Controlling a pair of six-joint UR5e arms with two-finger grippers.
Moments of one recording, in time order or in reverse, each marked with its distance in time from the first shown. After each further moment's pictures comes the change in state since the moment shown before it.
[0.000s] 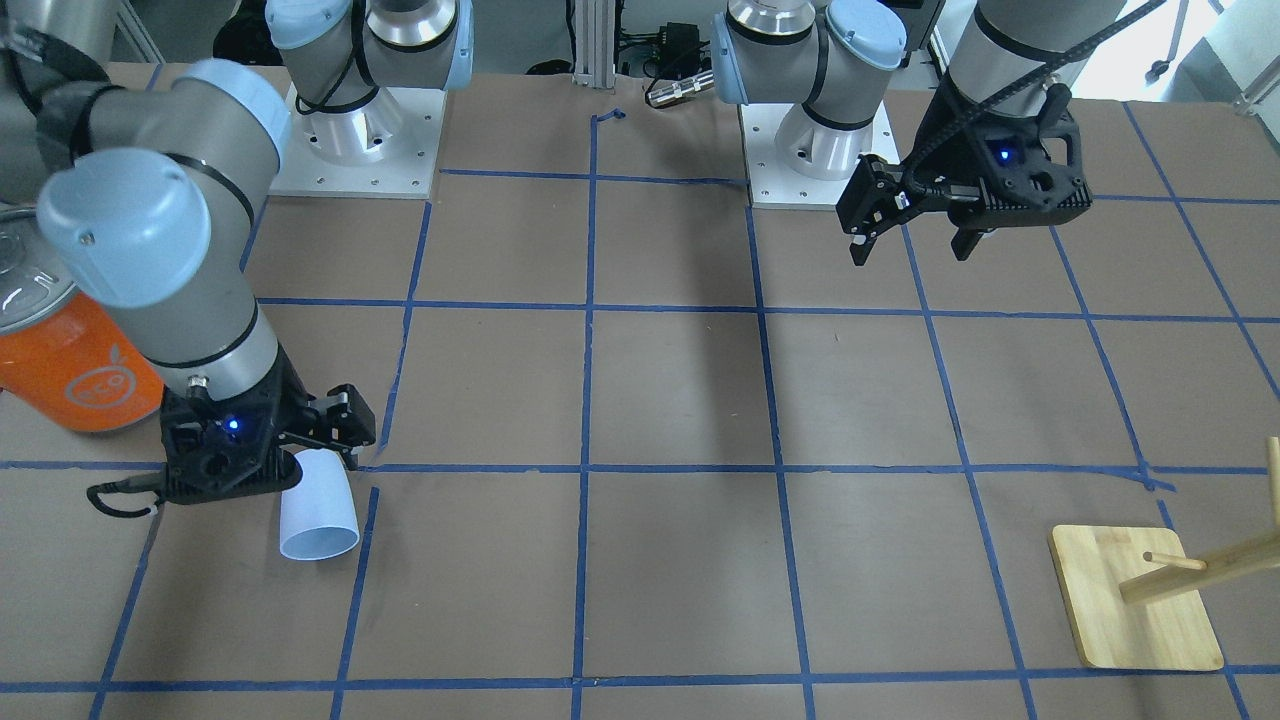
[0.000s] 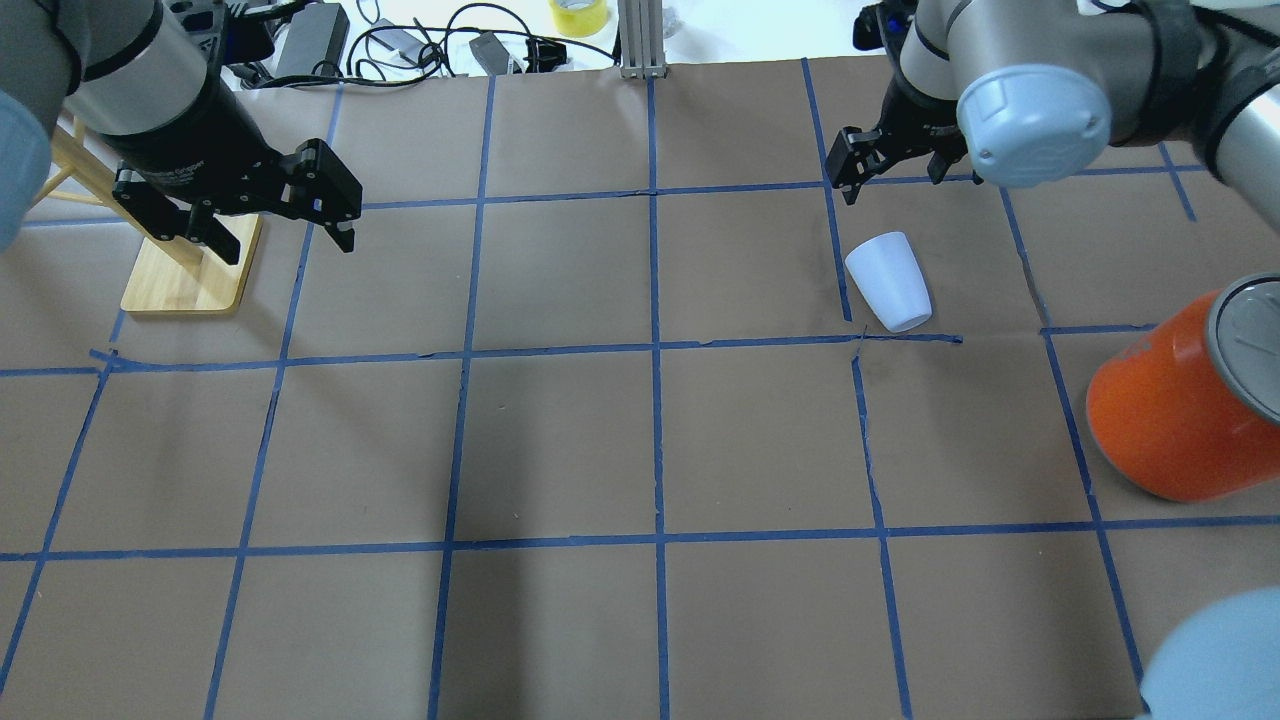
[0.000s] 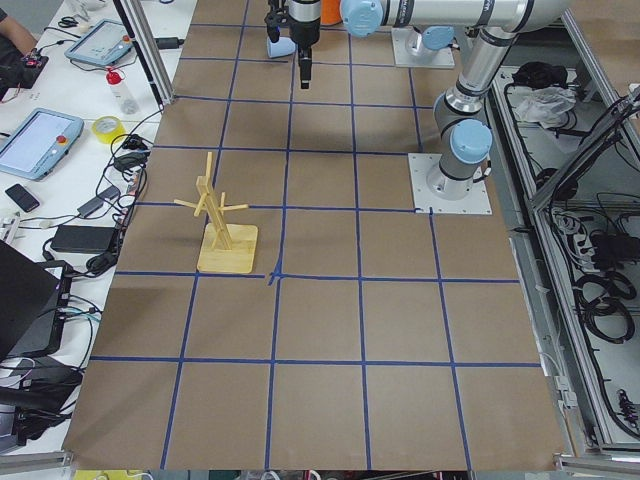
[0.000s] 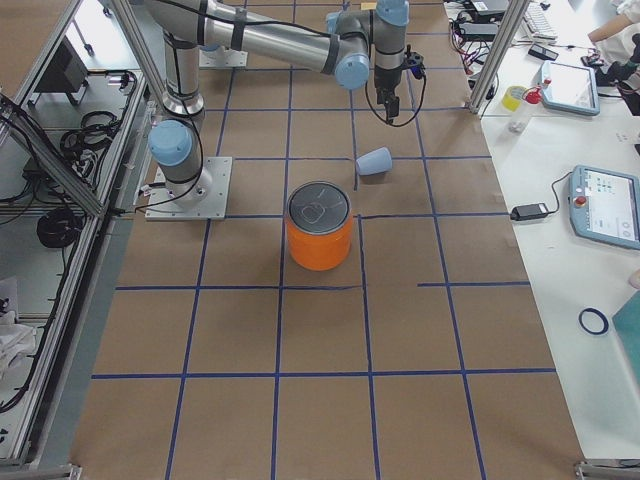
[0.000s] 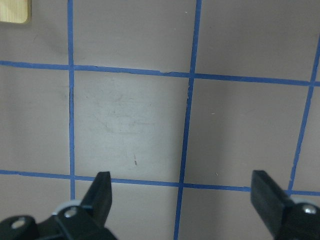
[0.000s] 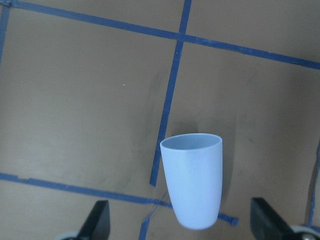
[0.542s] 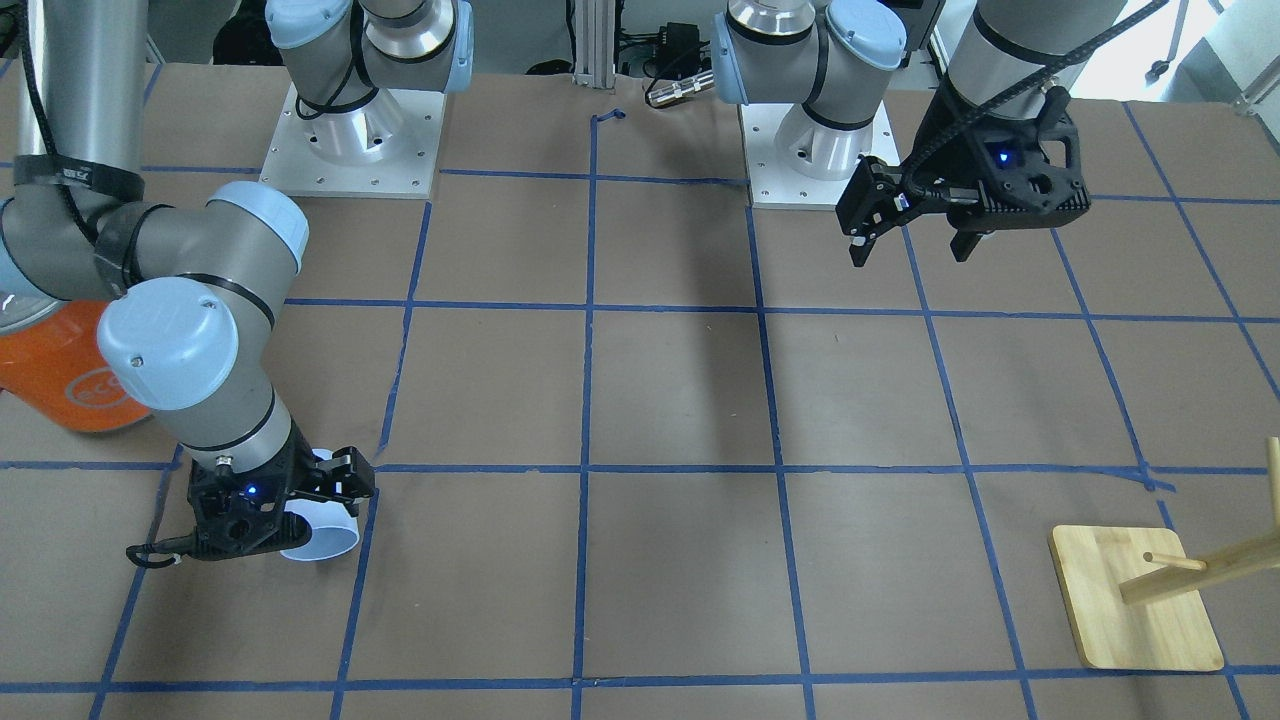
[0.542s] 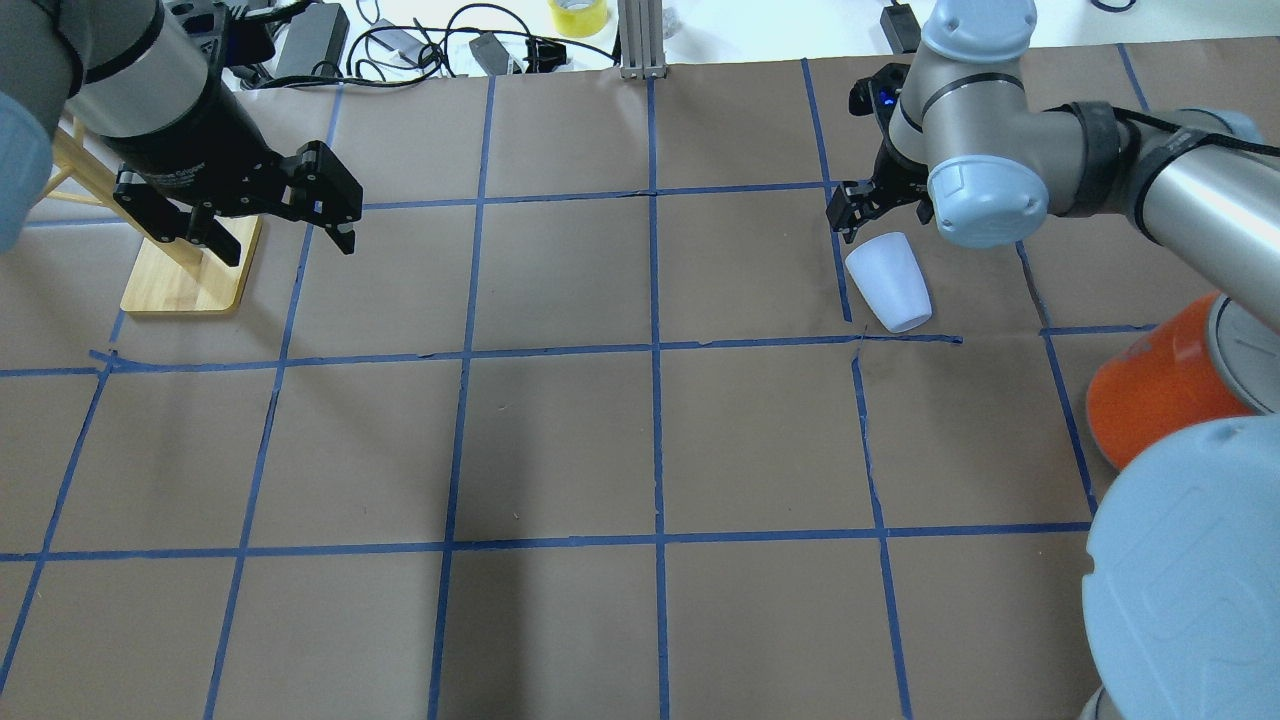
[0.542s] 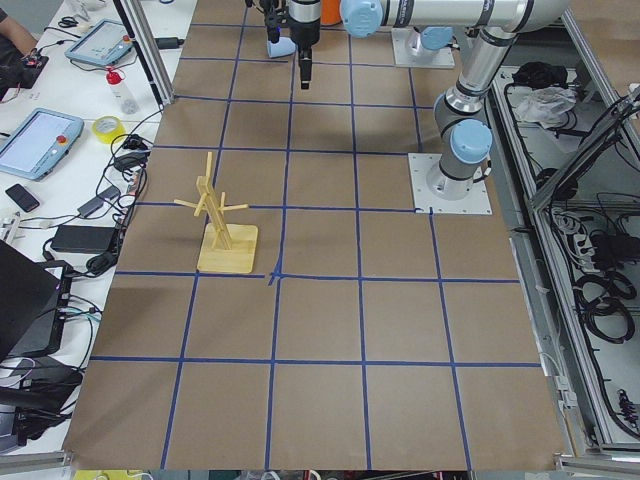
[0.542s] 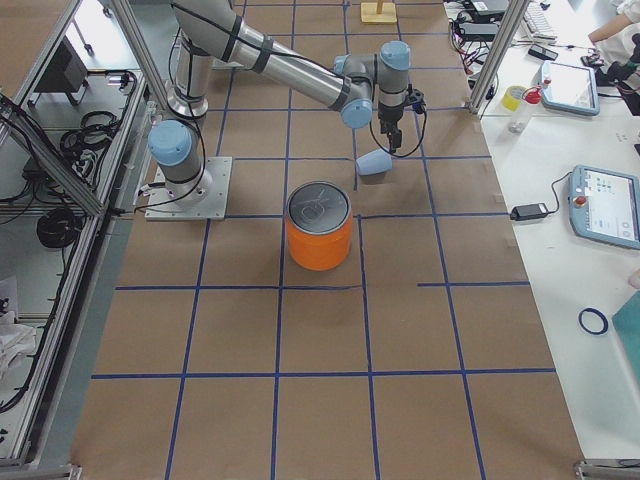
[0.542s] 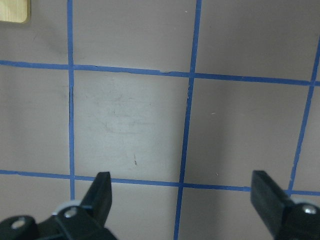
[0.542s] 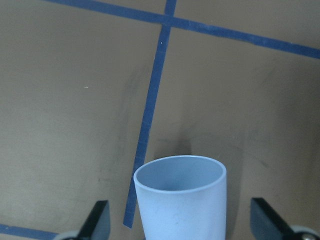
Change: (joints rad) left arm 0.000 -0.001 -0.001 0.000 0.000 0.000; right arm -0.040 0.091 0.099 -0.159 -0.001 -0.023
